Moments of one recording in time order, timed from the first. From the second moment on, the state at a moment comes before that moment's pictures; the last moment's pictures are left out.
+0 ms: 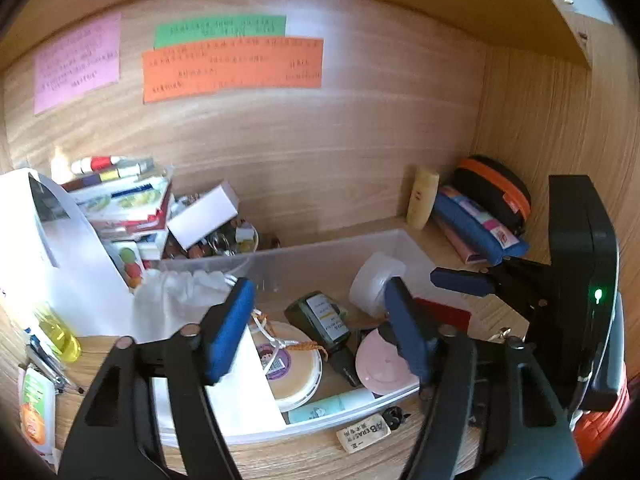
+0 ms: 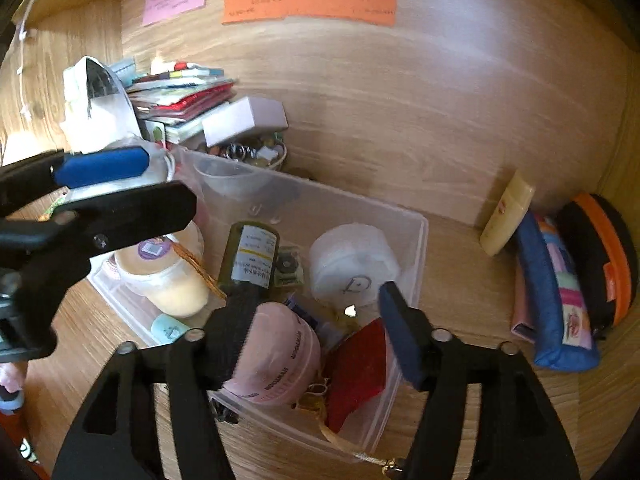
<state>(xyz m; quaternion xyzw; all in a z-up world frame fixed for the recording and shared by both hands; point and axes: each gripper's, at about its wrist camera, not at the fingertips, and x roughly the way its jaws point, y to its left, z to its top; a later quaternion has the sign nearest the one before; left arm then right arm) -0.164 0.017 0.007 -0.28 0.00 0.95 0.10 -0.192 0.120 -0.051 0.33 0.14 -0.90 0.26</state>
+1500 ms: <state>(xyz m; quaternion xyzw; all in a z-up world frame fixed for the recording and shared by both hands) -0.110 -0.001 -0.071 -0.43 -0.04 0.90 0.07 -0.113 0.146 -0.084 0.34 0.16 -0.88 0.28</state>
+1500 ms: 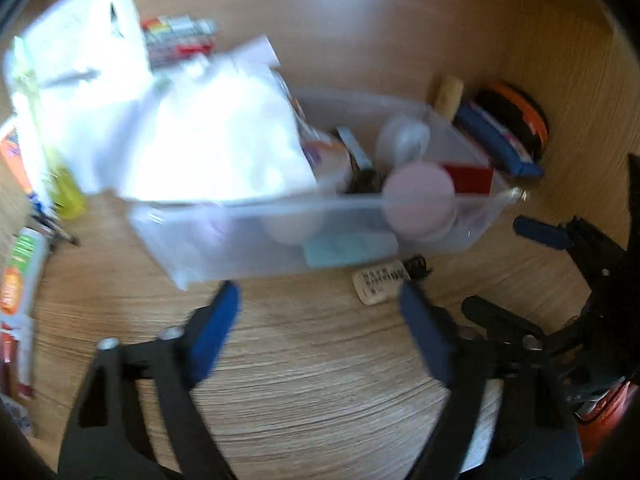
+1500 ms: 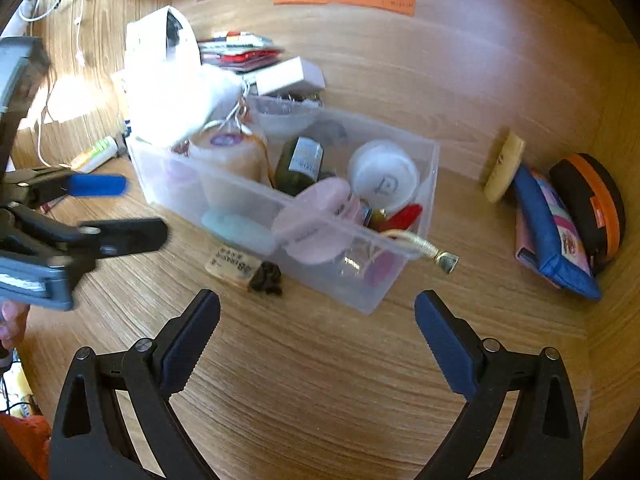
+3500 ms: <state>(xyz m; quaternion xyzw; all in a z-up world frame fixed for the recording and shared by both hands) -0.085 -0.012 -0.069 -0.34 -0.04 0.93 0.11 -0.131 0.097 -0.104 0.40 0.16 -0.85 0.29</state>
